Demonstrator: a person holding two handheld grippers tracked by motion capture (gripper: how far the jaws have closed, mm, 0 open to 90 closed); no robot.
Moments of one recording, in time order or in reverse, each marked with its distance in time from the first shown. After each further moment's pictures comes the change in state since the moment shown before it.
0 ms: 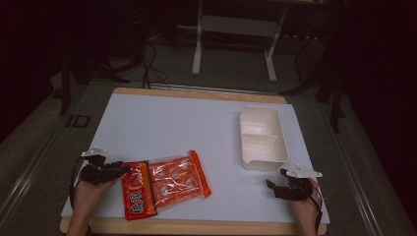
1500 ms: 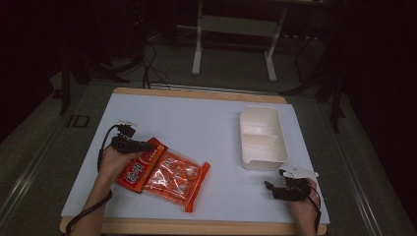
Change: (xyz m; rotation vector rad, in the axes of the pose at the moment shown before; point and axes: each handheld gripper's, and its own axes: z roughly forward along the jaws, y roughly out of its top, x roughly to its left) left arm -0.003 0.090 0.066 0.125 -0.146 0.090; right arm 0.004 0.001 0.003 0.031 -0.004 -0.043
